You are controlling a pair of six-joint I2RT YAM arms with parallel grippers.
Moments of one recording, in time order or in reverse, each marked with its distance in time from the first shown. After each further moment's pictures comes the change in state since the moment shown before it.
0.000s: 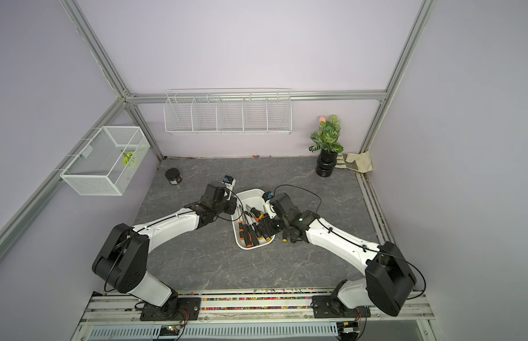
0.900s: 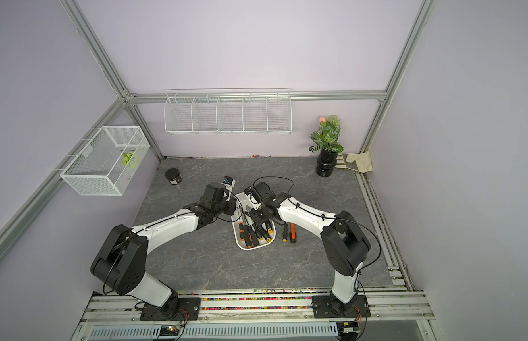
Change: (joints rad) left arm 0.000 -0.011 -0.016 0.004 0.008 0.000; right arm -0.014 0.382 0.346 -0.158 0.078 -0.195
